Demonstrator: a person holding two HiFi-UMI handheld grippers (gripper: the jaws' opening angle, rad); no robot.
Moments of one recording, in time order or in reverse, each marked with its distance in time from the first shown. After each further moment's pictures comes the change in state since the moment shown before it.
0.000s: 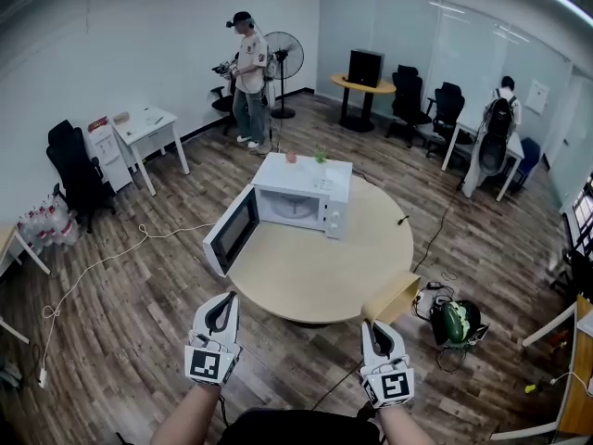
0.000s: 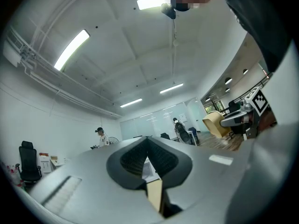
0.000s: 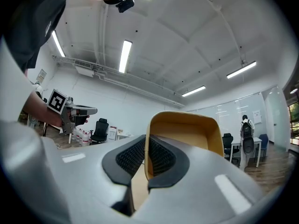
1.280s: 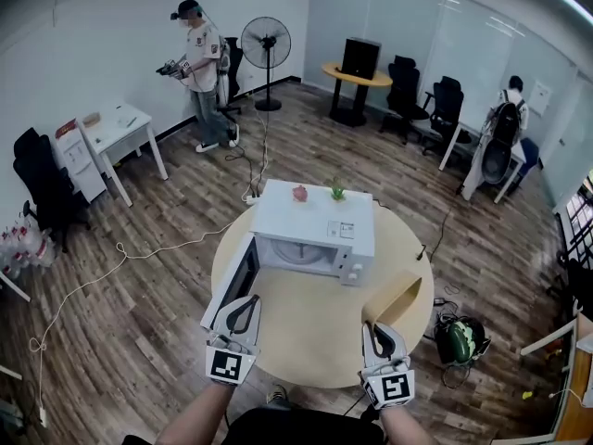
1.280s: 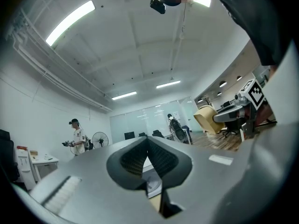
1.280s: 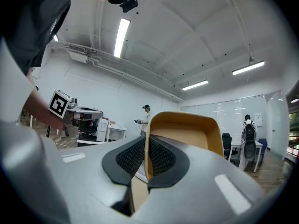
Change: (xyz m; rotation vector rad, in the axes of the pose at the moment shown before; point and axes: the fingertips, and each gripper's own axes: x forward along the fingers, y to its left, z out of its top) left arm 0.272 0.140 -0.135 -0.084 0.057 -0.154; right arm 0.311 -0.041 -0.037 -0.058 0.085 -0.051
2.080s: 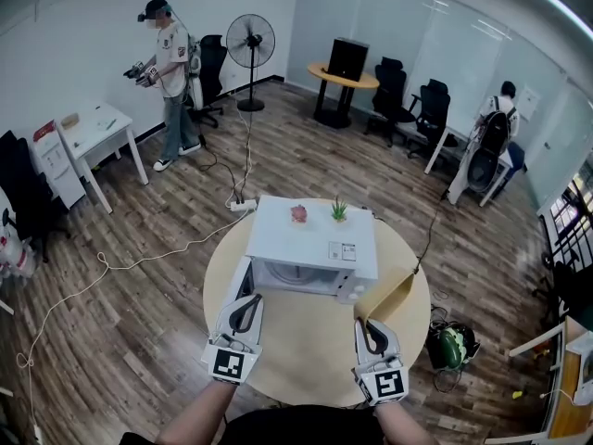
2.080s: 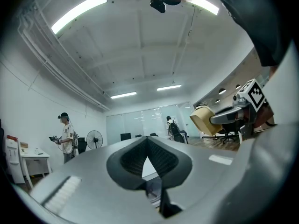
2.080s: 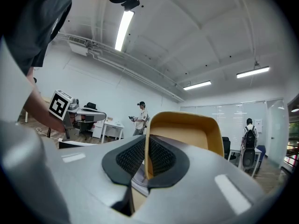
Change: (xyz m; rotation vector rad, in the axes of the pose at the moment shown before) left arm 0.081 0.065 -0.028 -0.040 -0.061 -0.064; right arm 0.108 0.001 0.005 -0.063 0.026 -0.024
